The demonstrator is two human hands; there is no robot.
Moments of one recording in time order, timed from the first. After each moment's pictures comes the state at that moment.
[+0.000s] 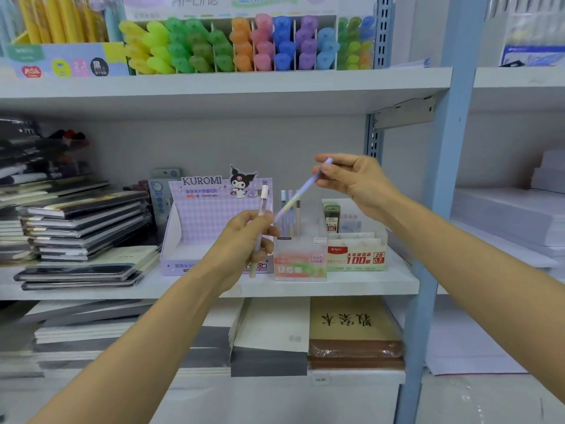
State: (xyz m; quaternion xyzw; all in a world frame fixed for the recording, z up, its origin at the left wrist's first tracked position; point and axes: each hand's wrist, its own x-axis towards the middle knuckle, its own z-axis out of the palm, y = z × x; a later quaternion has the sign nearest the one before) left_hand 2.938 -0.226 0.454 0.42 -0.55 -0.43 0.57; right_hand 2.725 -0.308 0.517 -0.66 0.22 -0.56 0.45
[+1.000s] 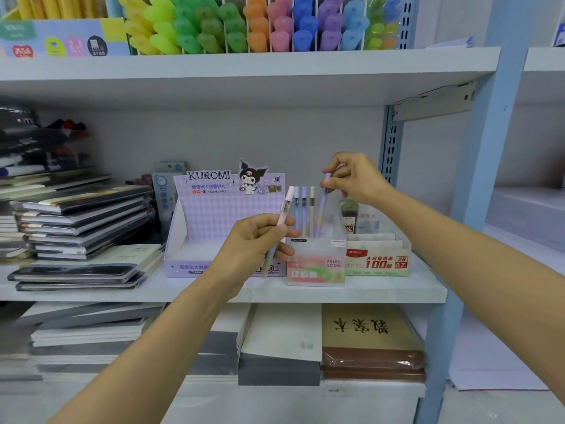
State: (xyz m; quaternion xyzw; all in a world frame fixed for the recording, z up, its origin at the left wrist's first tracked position) left_hand 2.957 -0.245 0.436 0.40 -0.64 -0.37 0.55; right_hand 2.746 -0.367 0.513 -0.78 0.40 -0.45 0.17
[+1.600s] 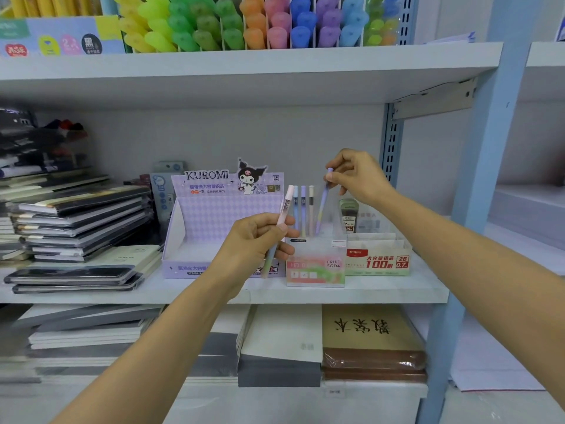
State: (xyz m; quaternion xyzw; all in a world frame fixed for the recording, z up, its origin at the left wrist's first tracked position) left_hand 2.956 -0.248 0.436 0.40 -0.63 -0.38 0.55; right_hand 2.744 -0.370 0.511 -0.75 0.39 -0.50 0.18
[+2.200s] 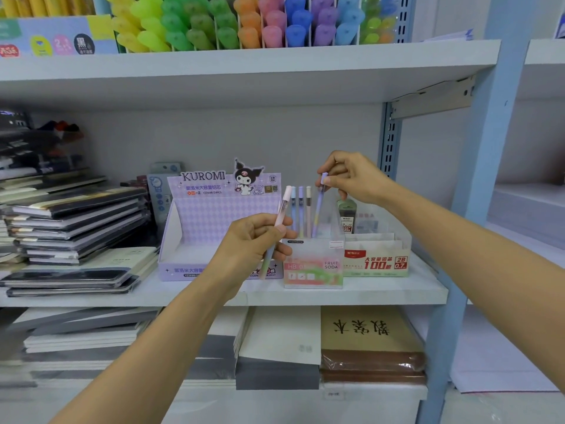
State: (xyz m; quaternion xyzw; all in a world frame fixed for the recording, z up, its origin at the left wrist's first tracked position) left_hand 2.954 -0.249 0.438 0.41 -0.63 -0.37 0.55; right_hand 2.739 -0.370 0.516 -0.81 0.36 -0.41 0.20
